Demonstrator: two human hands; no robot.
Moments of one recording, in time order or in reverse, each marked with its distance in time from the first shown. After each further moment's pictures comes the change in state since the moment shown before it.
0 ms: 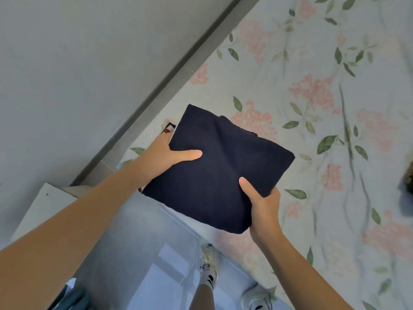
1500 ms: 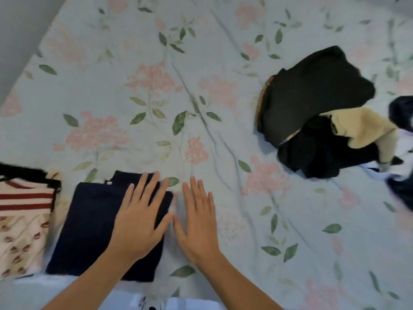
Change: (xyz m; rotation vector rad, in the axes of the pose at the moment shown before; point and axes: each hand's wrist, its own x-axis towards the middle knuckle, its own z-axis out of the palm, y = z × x) left_hand 0.028 -0.081 0.328 1.313 -0.020 0.803; right_hand 0.036 0.076 -0.247 -1.047 0.142 -0.591
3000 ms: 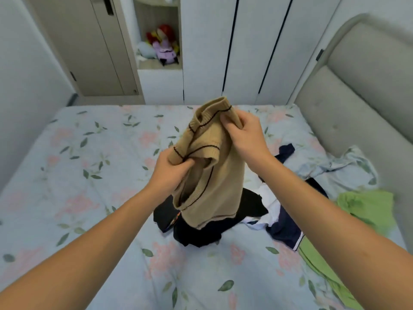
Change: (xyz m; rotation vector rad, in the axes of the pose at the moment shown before) left_hand 0.254 0.501 -0.362 -1.139 0.213 0.109; right_hand 0.043 0.150 -0.715 0.581 0.587 -0.064
